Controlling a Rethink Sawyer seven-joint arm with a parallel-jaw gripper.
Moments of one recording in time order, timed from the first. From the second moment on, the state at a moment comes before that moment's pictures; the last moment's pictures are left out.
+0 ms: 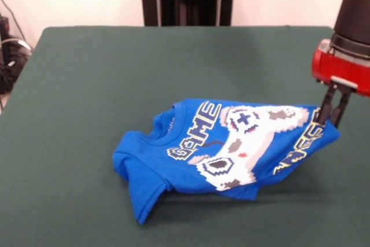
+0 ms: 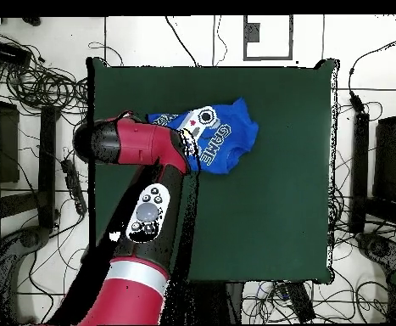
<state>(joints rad) 0.31 -0.29 -0.37 1.19 0.35 0.53 2.38</state>
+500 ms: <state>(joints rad) 0.36 -0.28 -0.39 1.20 0.44 0.55 2.51</state>
